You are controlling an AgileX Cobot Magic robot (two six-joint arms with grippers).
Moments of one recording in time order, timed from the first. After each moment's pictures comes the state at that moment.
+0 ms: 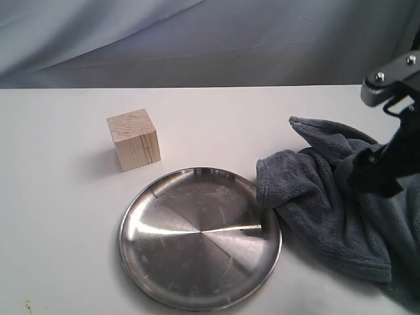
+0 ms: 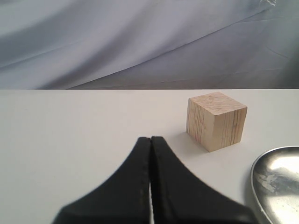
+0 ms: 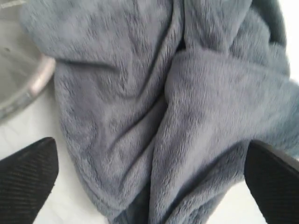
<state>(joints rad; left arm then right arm) -0.08 0.00 0.00 0.09 0.24 -0.12 0.22 1.33 -0.95 -0.01 0.86 -0.33</state>
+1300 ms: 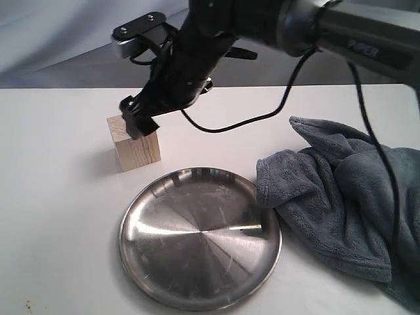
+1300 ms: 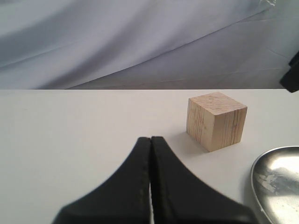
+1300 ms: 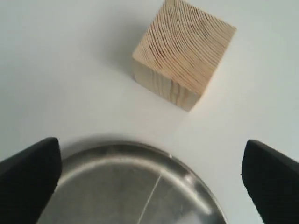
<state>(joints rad) -0.08 0.00 0.00 0.09 0.24 -0.12 0.69 2.14 -1.96 0.18 0.93 -0.31</state>
